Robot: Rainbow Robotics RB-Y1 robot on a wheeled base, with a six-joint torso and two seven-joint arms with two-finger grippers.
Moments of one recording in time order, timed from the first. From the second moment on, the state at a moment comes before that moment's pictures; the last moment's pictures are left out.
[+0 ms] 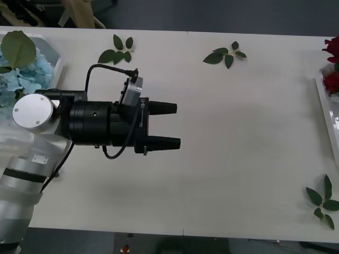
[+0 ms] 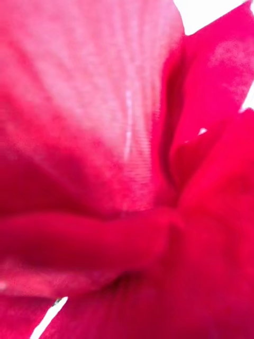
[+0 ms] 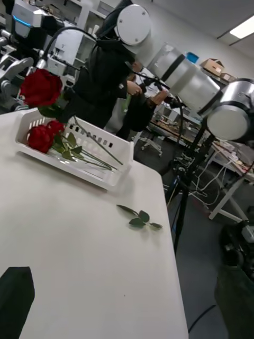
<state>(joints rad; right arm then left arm) -0.56 -0.77 -0.32 -1.41 -0.68 1.45 1.85 -0.32 0.31 -0.08 -1.66 1.78 1.36 -2.68</state>
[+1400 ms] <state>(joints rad) -0.56 -1.00 -0.23 -1.00 -0.64 1.04 1.84 -0.36 0.31 -0.05 -1.58 1.86 1.48 -2.68</state>
